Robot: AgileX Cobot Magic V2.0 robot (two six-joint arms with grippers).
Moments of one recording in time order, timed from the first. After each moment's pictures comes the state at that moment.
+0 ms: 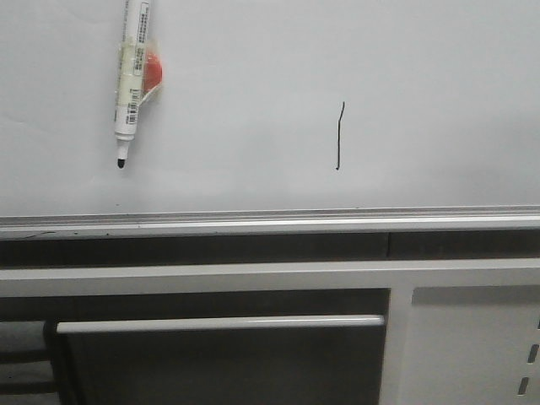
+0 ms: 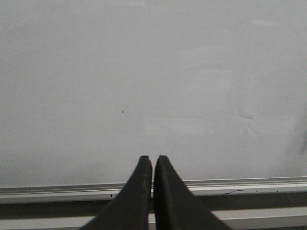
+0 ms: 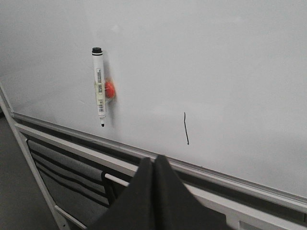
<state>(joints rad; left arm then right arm) -0.10 0.00 0.00 -0.08 0.10 0.08 0.30 0.07 -0.19 1.02 0.37 -0.87</state>
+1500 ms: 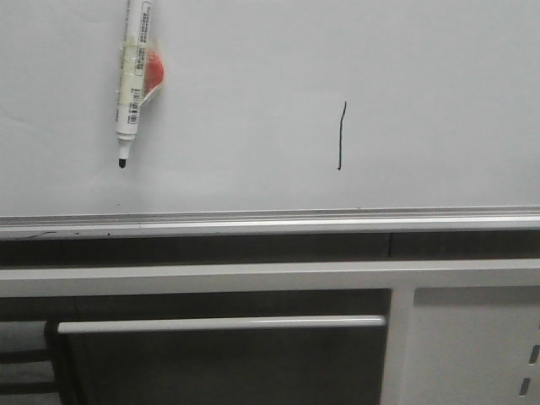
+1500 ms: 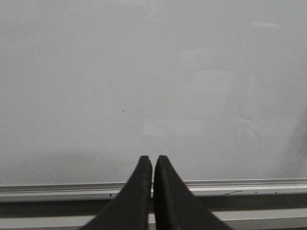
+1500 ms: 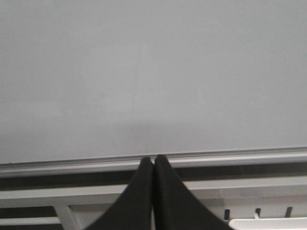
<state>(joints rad) -0.10 0.00 0.00 -0.10 0.10 0.08 -0.02 0.03 -0.02 0.16 0.17 -0.09</state>
